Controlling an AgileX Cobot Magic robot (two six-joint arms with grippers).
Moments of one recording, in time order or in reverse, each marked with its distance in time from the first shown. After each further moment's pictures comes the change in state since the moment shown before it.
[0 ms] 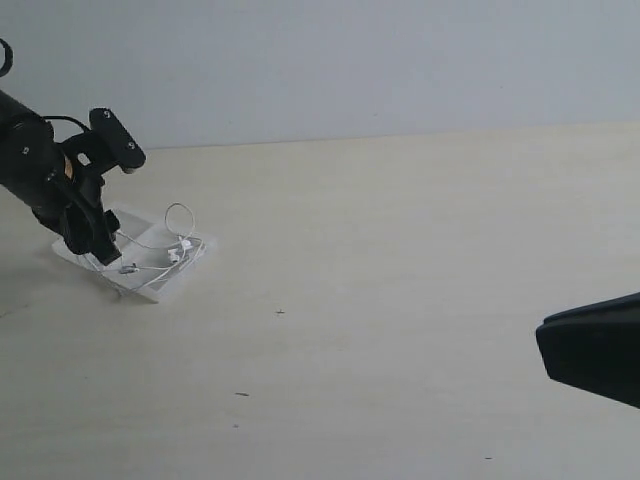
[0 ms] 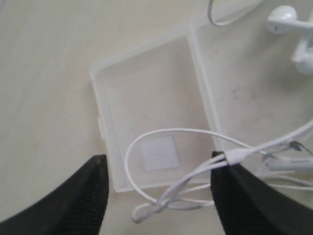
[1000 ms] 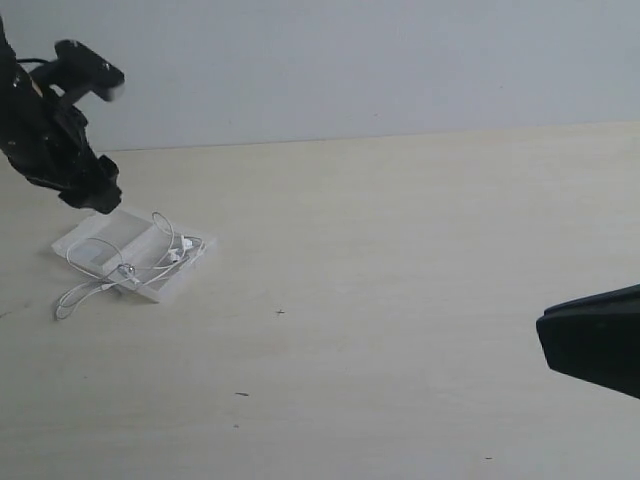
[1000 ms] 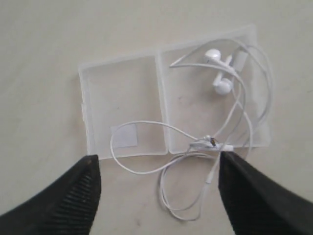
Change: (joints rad) left arm -0.002 -0.156 -0.118 -0.369 0.308 0.145; right arm 0.000 0.000 0.000 -0.020 -0.003 0.000
